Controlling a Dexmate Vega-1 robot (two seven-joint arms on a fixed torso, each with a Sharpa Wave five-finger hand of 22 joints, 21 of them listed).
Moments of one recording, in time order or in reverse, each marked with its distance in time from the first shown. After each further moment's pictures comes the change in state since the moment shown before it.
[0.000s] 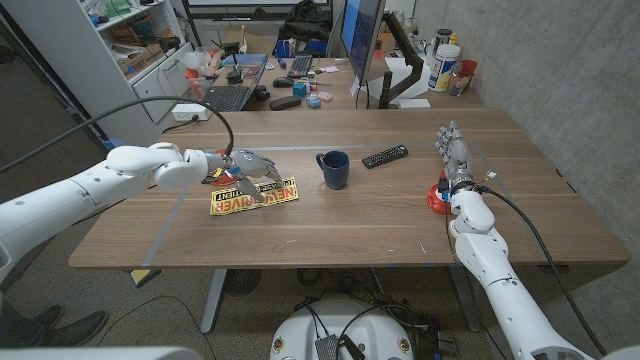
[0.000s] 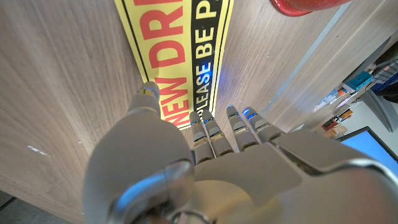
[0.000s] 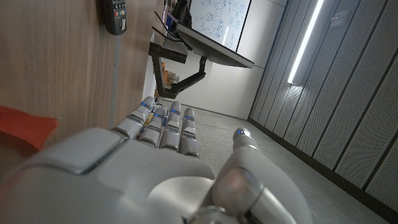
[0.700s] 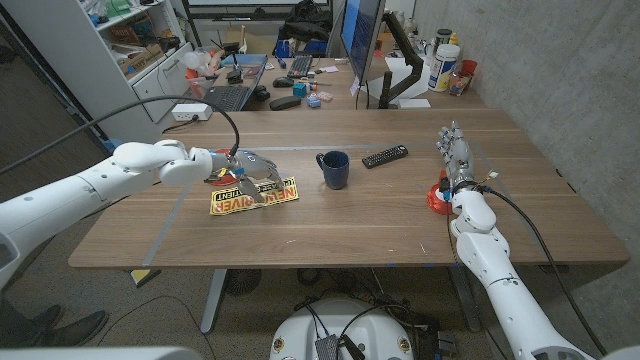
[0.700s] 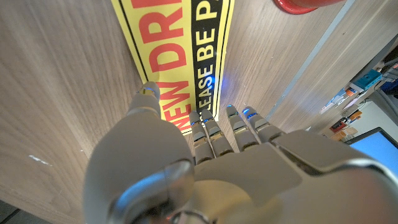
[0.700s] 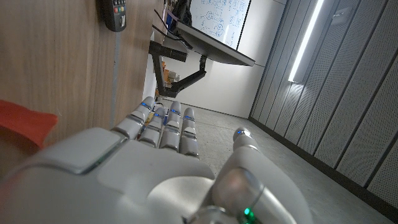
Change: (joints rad) left arm -0.019 -0.022 0.023 0.003 0.032 0.005 -0.027; left_hand 0.000 0.000 -0.004 0.004 0.008 0.000 0.000 0.000 0.000 0.012 -0.002 0.000 -0.005 0.010 -0.001 0.000 0.000 0.000 0.000 0.000 0.000; right arm 0.000 -0.001 0.010 0.001 0.009 -0.004 0.008; right_hand 0.000 0.000 -0.003 -0.003 0.000 0.000 0.000 0.000 0.000 0.000 0.000 0.000 0.000 0.000 0.000 0.000 0.000 -0.006 0.006 0.000 0.000
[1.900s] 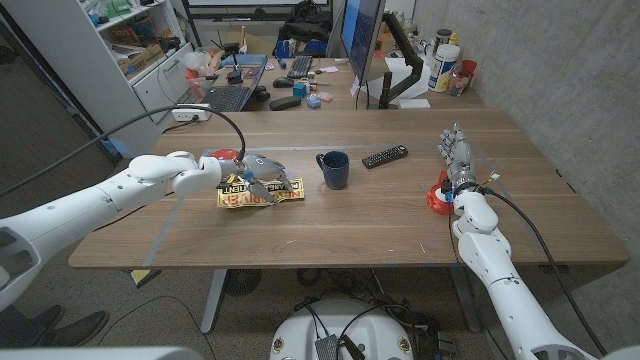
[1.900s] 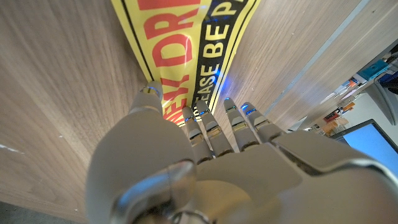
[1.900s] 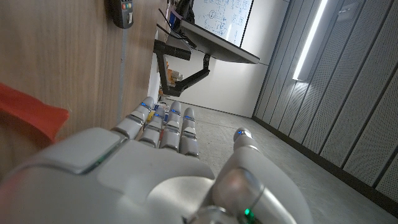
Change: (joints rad) left arm 0.011 -0.050 0.050 0.059 -0.013 0.029 0.102; left_hand 0.098 -0.008 0.010 -0.023 0.011 0.181 -0.034 0.057 0.000 0.177 -0.002 0.019 0.000 0.121 0.002 0.022 -0.007 0.049 -0.020 0.011 -0.003; right arm 0.009 0.004 0.014 0.027 0.008 -0.003 0.016; right_hand -0.004 -0.004 0.000 0.000 0.000 0.000 0.000 0.000 0.000 0.000 0.000 0.000 0.000 0.000 0.000 0.000 0.000 0.000 0.000 0.000 0.000
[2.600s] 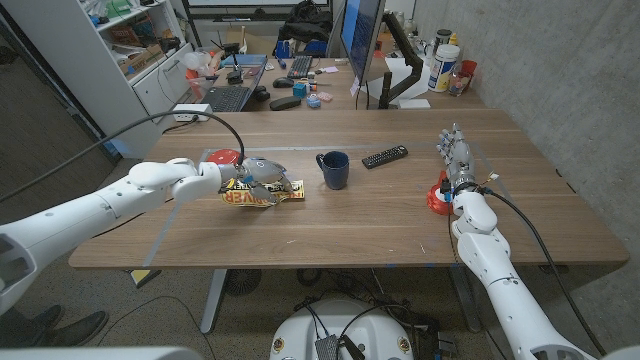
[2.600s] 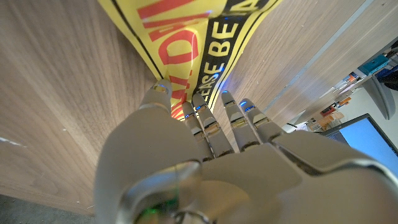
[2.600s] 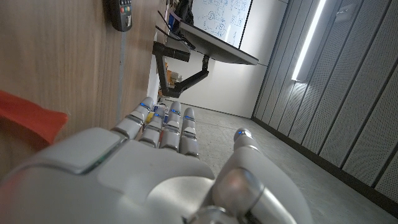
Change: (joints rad) left arm 0.035 0.014 0.002 -0.018 -0.003 0.016 0.043; left_hand 0.073 0.015 0.008 0.008 -0.039 0.059 0.041 0.070 -0.001 0.207 0.022 -0.003 -0.009 0.136 -0.006 0.000 0.000 0.066 0.001 0.000 -0.005; right arm 0.000 0.002 -0.002 0.000 0.000 0.002 0.004; right_hand 0.000 0.000 -0.008 0.000 0.000 0.000 0.000 0.000 0.000 0.000 0.000 0.000 0.000 0.000 0.000 0.000 0.000 -0.007 0.007 0.000 0.000
